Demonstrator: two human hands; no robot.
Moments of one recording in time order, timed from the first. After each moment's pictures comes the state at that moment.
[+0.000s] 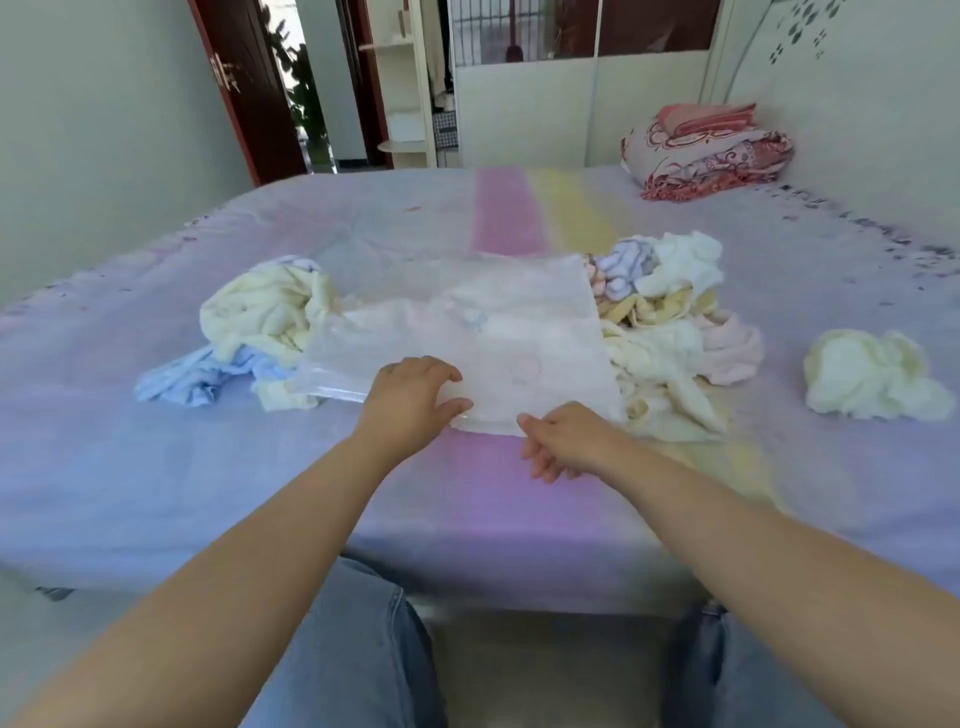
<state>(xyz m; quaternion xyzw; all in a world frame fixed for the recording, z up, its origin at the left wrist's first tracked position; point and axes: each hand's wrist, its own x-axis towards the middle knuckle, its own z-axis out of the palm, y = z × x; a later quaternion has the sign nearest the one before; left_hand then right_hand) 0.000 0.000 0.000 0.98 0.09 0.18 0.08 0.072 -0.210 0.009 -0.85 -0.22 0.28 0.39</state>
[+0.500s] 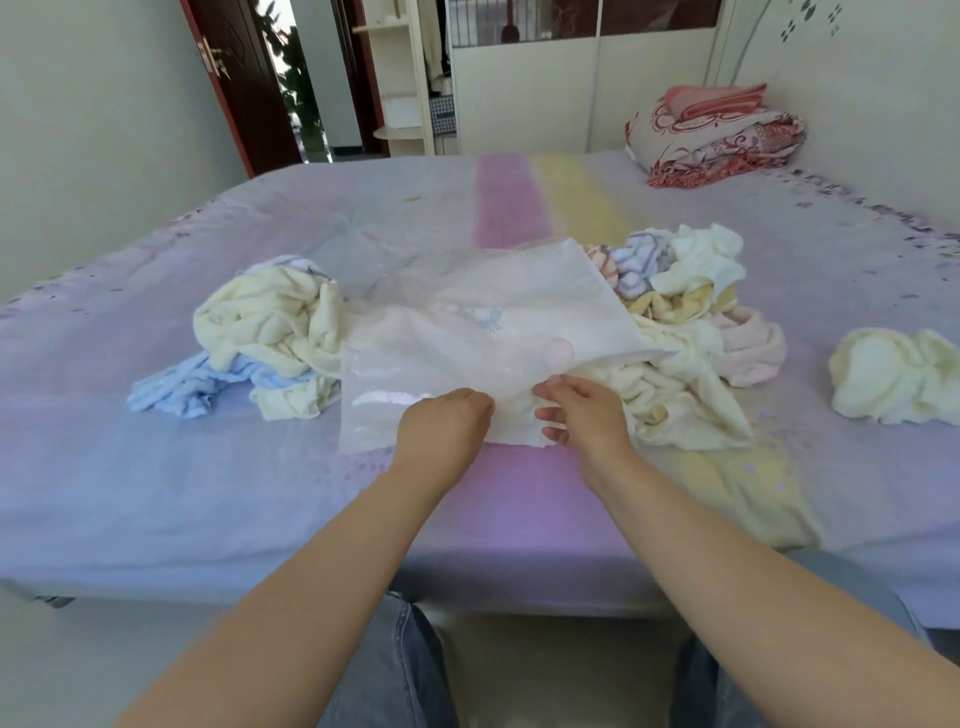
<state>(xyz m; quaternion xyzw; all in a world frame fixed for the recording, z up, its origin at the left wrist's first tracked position) 0.008 -0.030 -0.006 0.98 0.10 0.18 -0.01 0.083 -0.175 0.001 -0.64 -0.02 0.17 0.75</state>
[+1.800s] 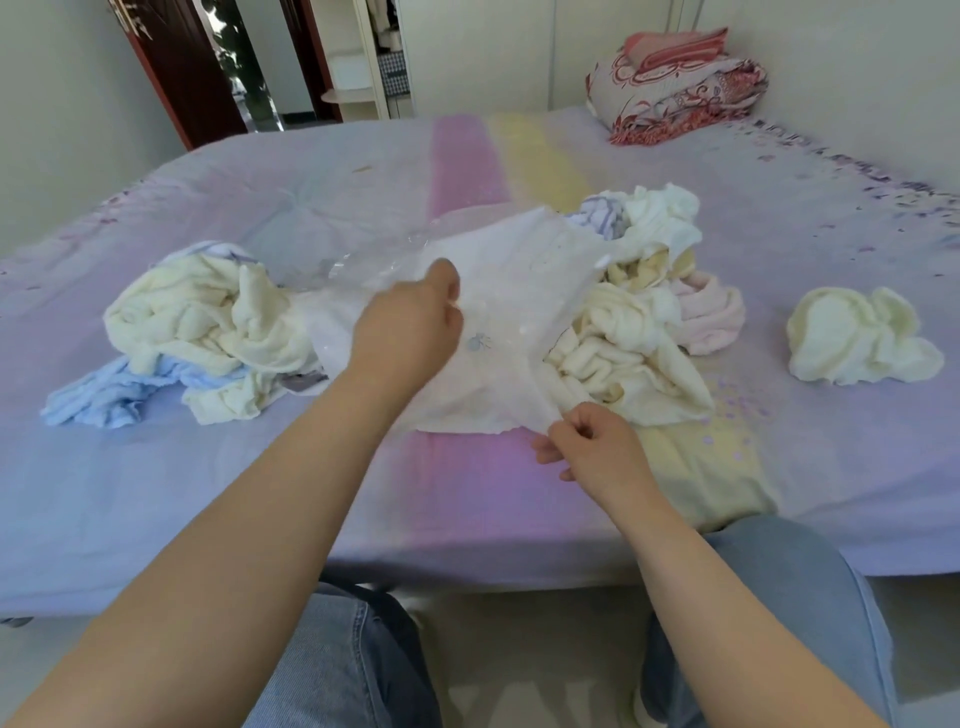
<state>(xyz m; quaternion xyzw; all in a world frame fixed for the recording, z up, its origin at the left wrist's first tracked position) 0.056 -0.052 0.077 0.96 0.11 0.25 0.08 0.068 -0.246 -0.016 -0.79 -0.10 0.13 0.59</state>
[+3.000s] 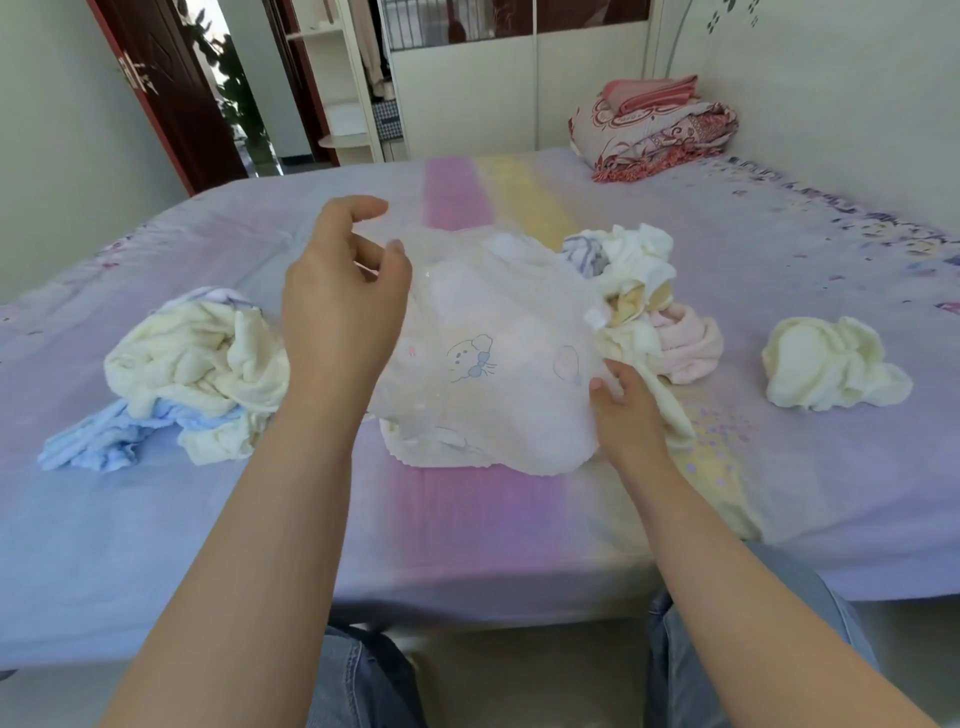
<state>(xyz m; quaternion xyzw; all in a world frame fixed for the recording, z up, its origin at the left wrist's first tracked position) 0.027 -0.068 0.145 0.82 0.14 0.45 0.33 0.140 -0.258 -0.009 -0.76 -0.06 -0.02 0.65</state>
